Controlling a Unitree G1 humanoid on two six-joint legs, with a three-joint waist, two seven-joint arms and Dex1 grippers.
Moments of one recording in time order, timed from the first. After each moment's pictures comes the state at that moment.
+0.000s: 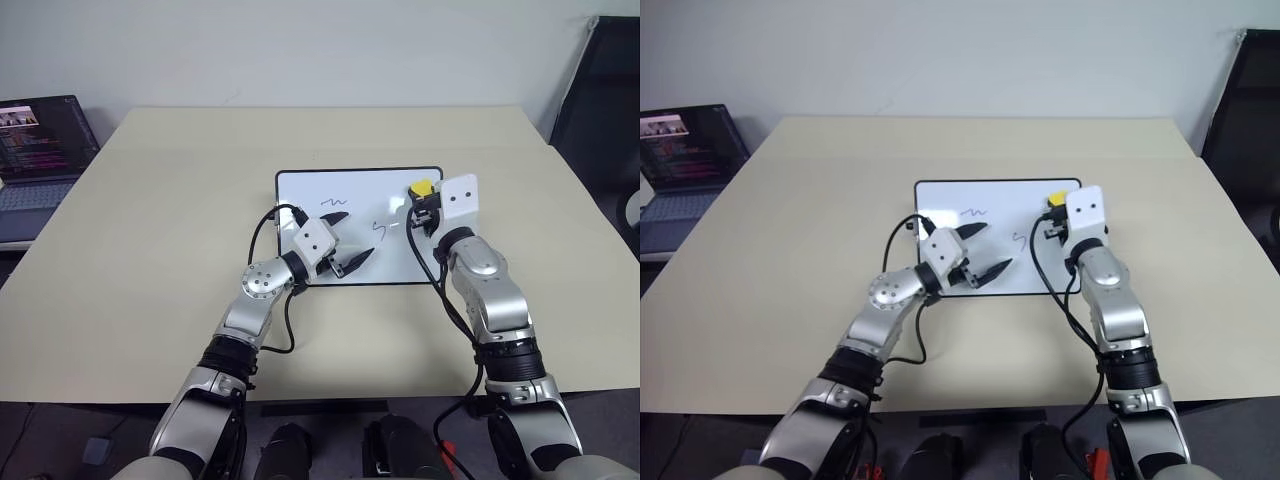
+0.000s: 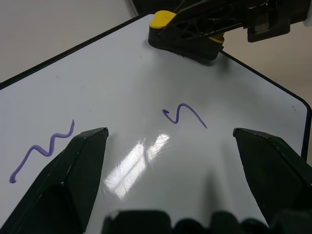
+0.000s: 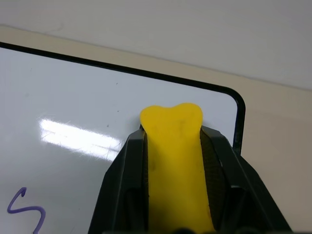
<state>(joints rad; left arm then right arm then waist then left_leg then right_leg) -0.57 0.24 -0.18 0.43 -0.03 -0.25 -0.66 -0.55 -0.19 0.02 0.00 0.01 0.43 0.12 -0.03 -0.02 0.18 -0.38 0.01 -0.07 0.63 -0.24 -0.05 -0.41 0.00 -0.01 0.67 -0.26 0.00</state>
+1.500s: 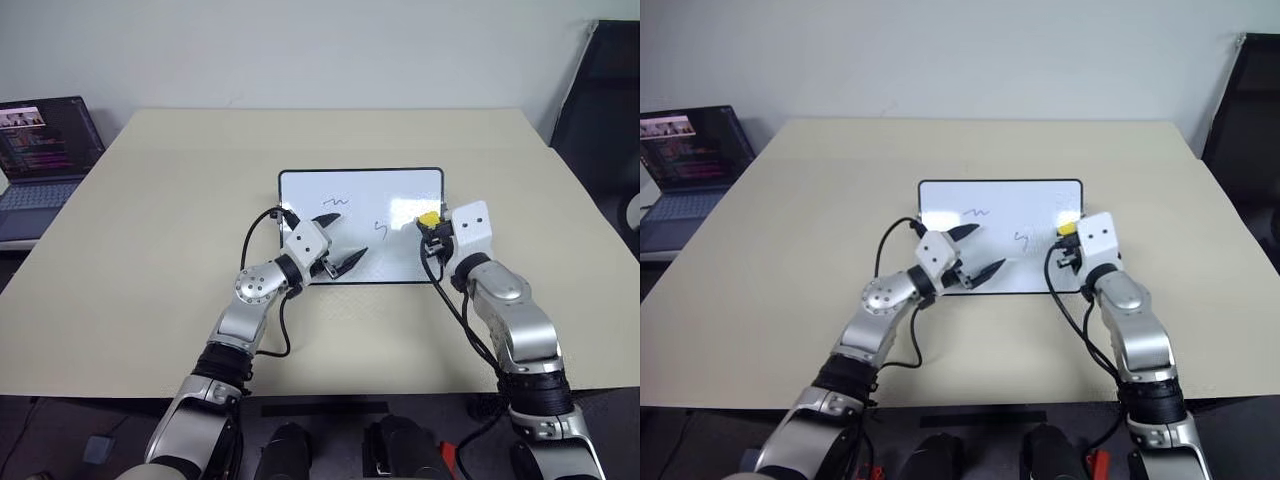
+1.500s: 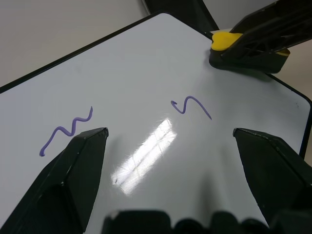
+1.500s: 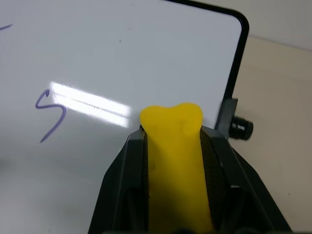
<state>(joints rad) -0.52 0.25 -0.16 0.36 -0.03 -0.22 -0.64 -0.36 -0.26 -0.01 -0.23 0.05 0.61 0.22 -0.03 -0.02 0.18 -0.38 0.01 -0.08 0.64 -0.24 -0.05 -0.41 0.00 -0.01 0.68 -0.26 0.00</state>
